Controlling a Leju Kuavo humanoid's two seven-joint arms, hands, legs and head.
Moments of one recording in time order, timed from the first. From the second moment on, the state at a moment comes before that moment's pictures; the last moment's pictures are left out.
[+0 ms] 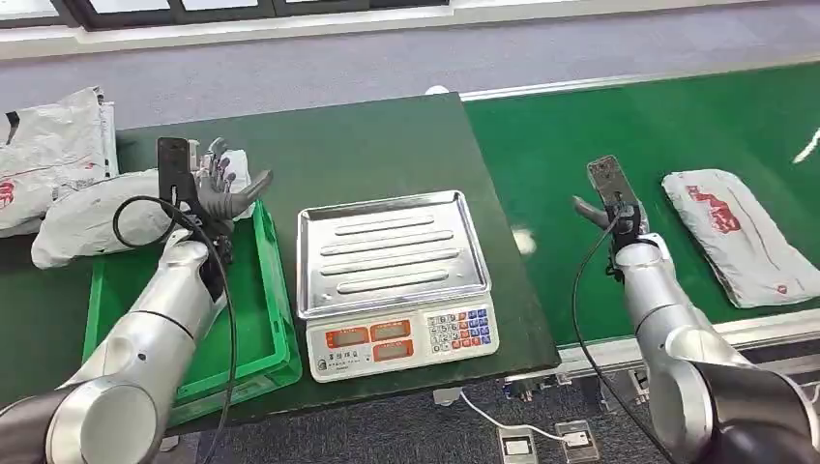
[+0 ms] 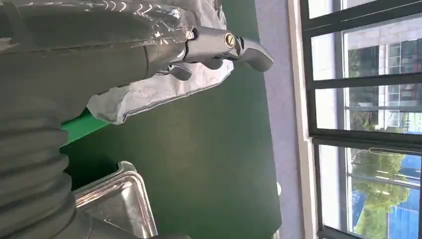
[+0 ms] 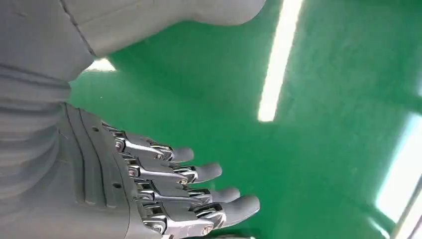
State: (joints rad) left arm -0.98 -0.14 0.26 -0.30 -0.27 0.03 -0.34; right arm -0.82 -0.19 -0.01 -0.33 0.57 -0.16 -0.15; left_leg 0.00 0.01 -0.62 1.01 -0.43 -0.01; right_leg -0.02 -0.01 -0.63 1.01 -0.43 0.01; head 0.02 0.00
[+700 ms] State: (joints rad) left arm -0.98 -0.15 0.25 -0.30 -0.26 0.04 -0.34; right arm -0.82 -0.19 -0.01 -0.33 0.61 -0.14 -0.18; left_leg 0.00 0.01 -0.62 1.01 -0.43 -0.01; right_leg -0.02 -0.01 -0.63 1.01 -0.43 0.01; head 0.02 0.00
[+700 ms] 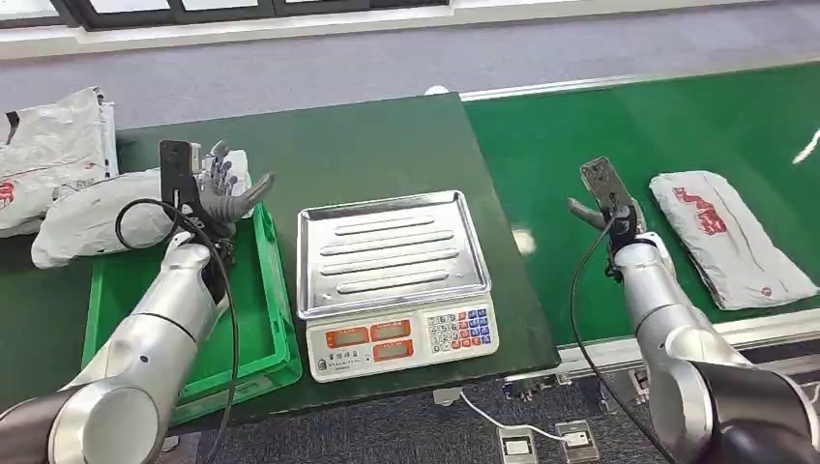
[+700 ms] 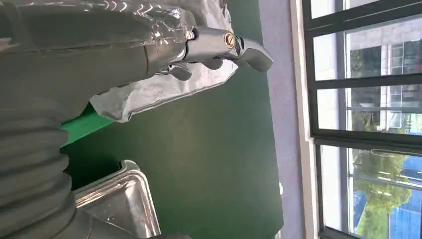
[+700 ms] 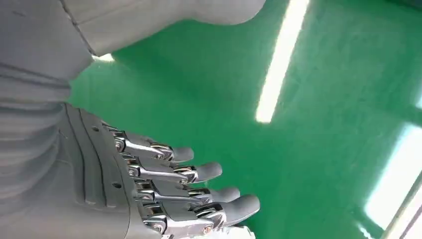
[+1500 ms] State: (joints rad) left arm -0.97 -0.15 0.21 -0.30 -0.26 0.03 -0.32; right arm -0.86 -0.21 0.10 -0.32 0.94 -0.14 0.12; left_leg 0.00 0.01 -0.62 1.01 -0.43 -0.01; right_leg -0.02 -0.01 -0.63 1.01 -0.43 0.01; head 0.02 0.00
